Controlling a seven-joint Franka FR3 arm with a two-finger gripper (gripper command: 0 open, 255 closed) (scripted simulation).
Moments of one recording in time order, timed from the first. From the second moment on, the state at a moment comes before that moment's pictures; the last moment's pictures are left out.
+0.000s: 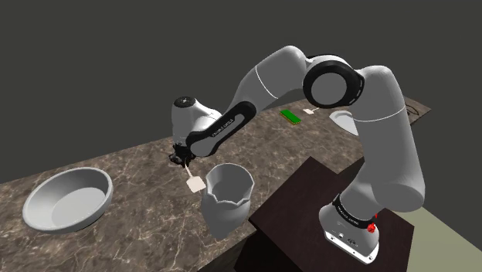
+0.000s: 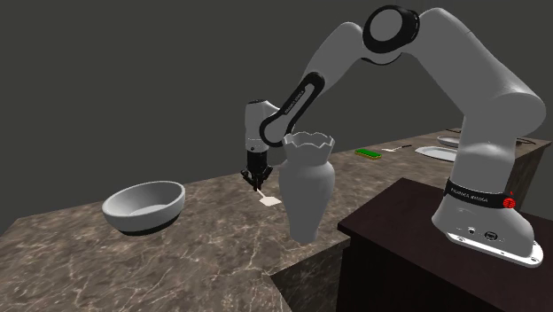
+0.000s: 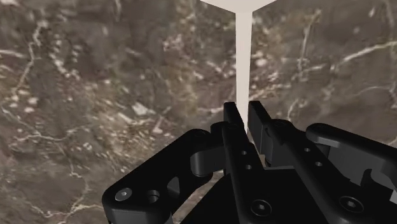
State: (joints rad) arm 0.25 0.74 0.20 -1.76 -0.31 2.52 0.86
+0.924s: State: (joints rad) arm 0.23 0.65 0.23 -1.78 -0.28 2.45 0.84
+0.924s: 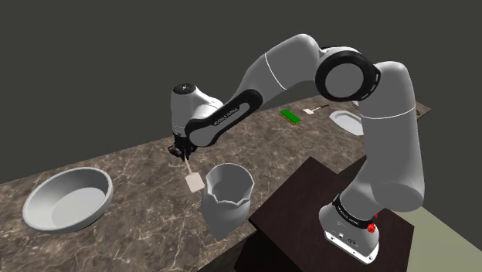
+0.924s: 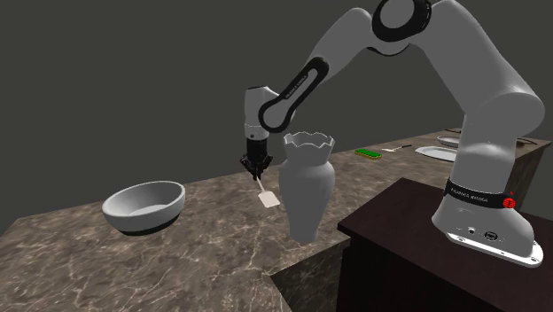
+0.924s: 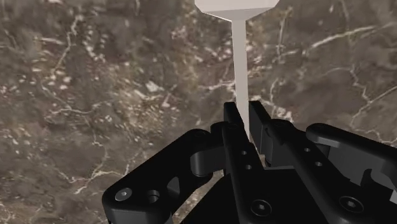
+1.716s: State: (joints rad) arm 0.16 0.52 0.25 -1.86 -0.24 2.41 0.76
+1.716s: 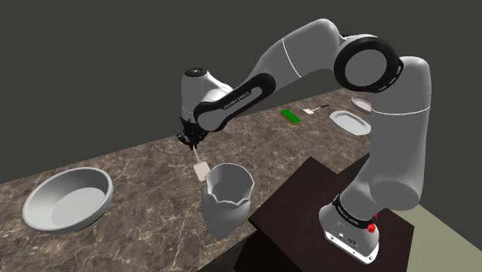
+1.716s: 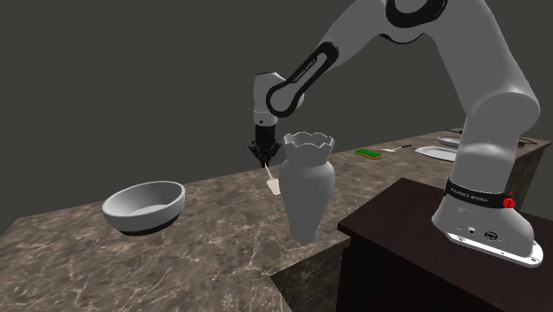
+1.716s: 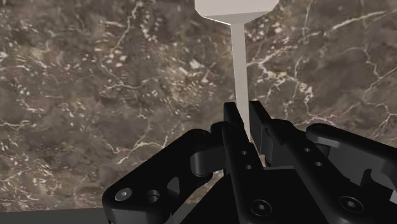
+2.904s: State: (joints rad) arm -0.19 0.37 0.20 -2.10 -0.15 2.52 0.34
